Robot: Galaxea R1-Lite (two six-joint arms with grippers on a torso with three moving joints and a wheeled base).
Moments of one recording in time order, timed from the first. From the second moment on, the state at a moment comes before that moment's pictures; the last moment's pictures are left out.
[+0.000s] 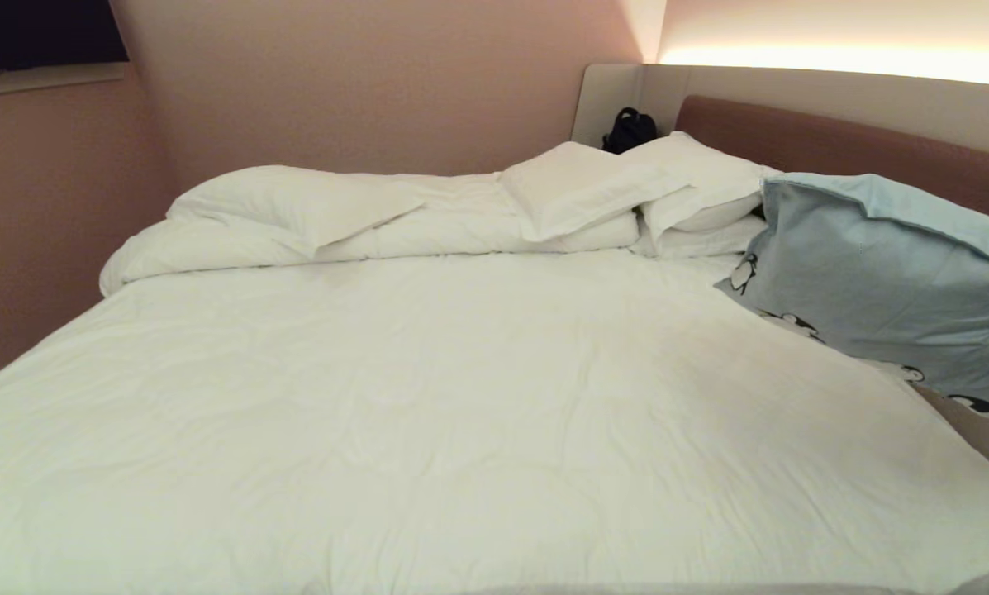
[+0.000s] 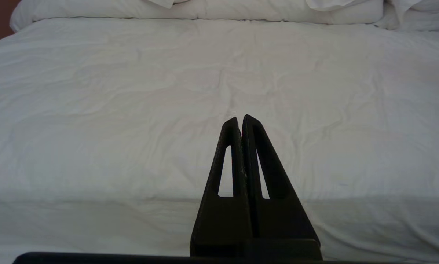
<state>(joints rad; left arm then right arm) -0.01 0.00 0.00 -0.04 0.01 -0.08 -0.66 1.52 -1.26 0.16 0.55 0.91</state>
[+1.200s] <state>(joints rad) -0.01 0.00 0.00 -0.04 0.01 -0.07 -0.58 1.75 -1.29 -0.16 0.23 0.70</state>
